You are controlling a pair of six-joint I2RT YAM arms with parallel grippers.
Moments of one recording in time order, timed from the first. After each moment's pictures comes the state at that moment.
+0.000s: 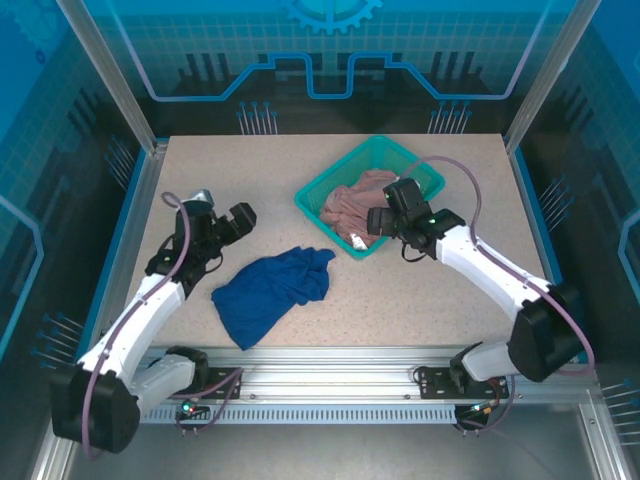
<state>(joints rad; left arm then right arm) -0.18 1.04 0.74 -0.30 -0.02 -0.71 0.50 1.43 1.09 -0.59 0.28 0.51</state>
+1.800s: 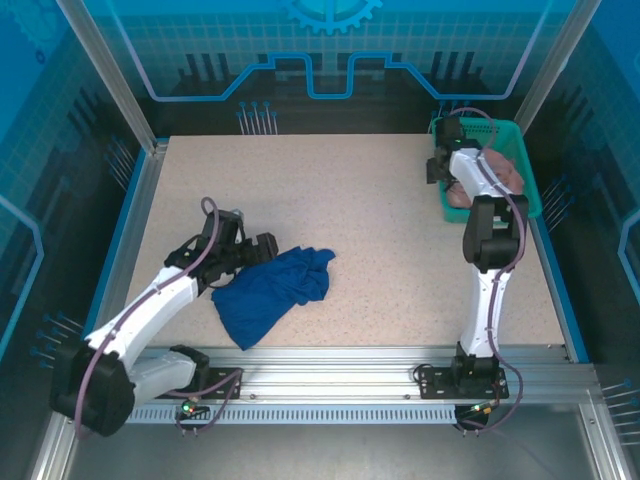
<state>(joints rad) -0.33 1.08 0.75 -0.55 0.02 -0.61 0.00 2.21 1.92 -0.78 0.39 0.05</state>
